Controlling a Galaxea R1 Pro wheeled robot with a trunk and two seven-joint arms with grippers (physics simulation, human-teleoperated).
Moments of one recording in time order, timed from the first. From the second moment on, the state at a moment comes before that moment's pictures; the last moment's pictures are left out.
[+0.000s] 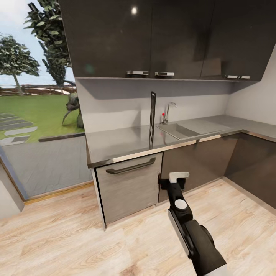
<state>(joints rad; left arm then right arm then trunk) 0.03 0.02 0.24 -0.61 0.06 -0.18 -0.01 -0.45 0.09 0.27 -1.34 0.06 0.30 -0.34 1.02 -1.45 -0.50</state>
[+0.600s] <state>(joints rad) 0.03 0.02 0.24 -0.61 0.06 -0.18 -0.01 -0.70 0.13 0.28 -1.28 -0.09 0.45 -0.46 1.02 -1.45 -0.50</state>
